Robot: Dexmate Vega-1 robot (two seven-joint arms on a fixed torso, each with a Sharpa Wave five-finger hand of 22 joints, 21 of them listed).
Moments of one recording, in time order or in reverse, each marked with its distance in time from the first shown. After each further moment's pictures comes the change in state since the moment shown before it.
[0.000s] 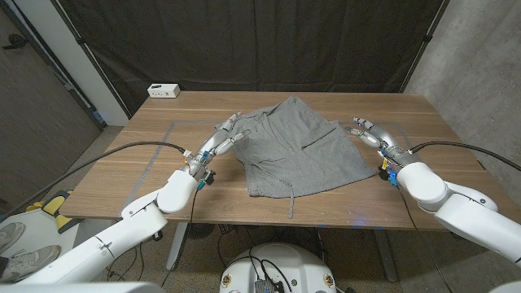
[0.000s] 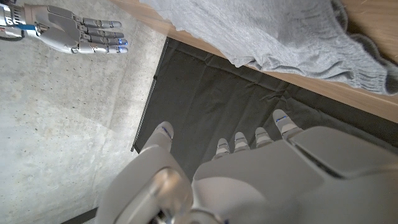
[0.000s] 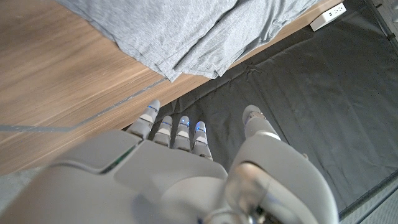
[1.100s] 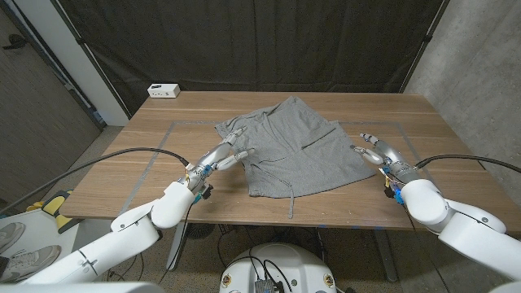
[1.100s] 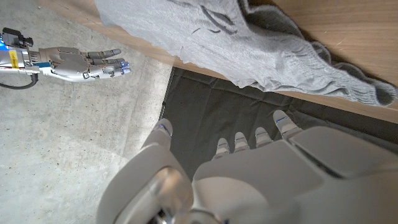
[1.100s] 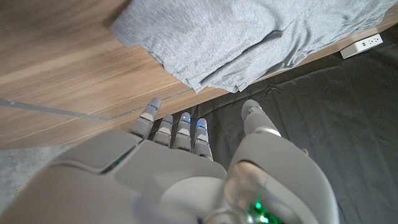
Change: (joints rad) left arm 0.095 0.066 -0.023 -0.095 0.107 0.066 -0.022; left_hand 0.033 0.004 -0.008 -0.039 -0.004 0.009 0.009 0.000 0.000 -0.001 -0.006 0.001 0.000 0.000 0.000 0.000 0.000 0.000 0.000 -0.021 0.005; right arm -0.147 0.010 0.045 -0.121 -0.126 -0.204 -0.066; right_hand 0.061 -0.008 0.025 -0.032 0.000 0.054 -0.007 0.000 0.000 0.040 -0.014 0.000 0.000 0.037 -0.015 0.000 0.000 0.034 0.002 0.000 -0.002
